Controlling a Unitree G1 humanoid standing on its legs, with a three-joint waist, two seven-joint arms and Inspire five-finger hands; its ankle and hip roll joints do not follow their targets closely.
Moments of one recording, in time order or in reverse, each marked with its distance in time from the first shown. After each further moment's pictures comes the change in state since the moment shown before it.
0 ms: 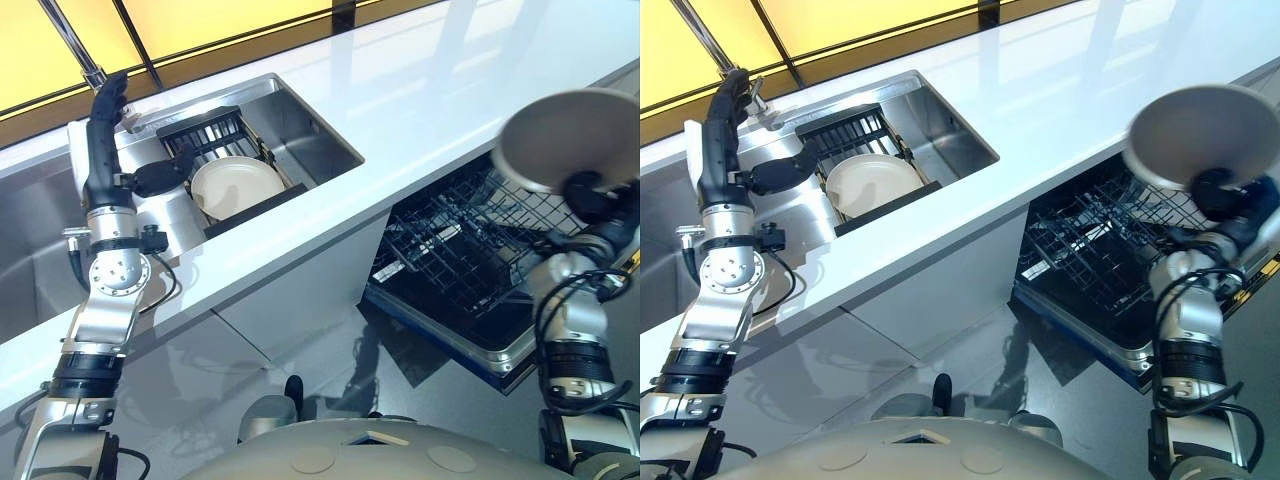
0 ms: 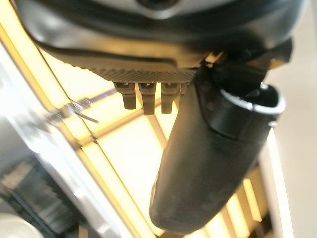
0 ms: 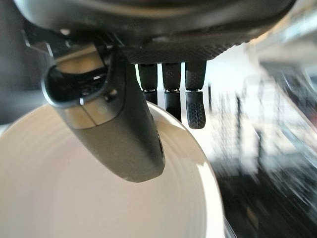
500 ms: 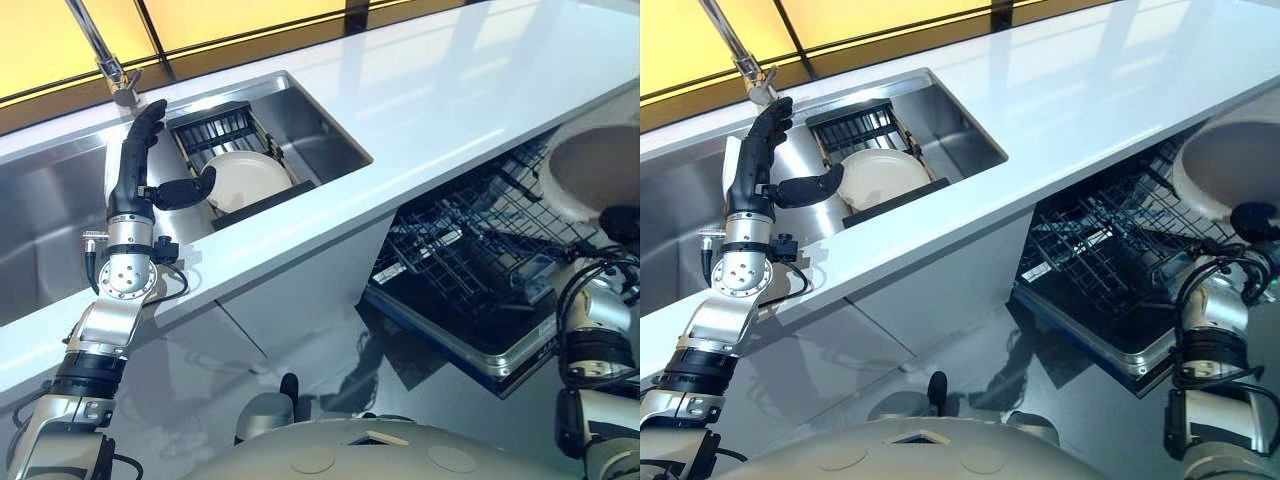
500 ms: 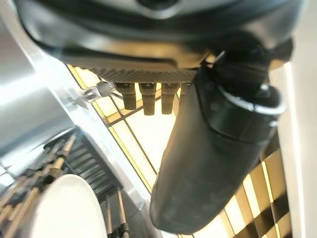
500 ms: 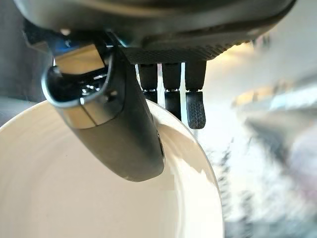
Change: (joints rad) left arm 0.000 0.015 -0.075 0.026 -0.045 -0.012 -0.086; right arm -0.077 -0.126 -0.003 0.357 -0.192 0.260 0.024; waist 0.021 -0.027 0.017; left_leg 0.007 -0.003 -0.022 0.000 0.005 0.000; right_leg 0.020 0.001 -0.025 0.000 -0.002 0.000
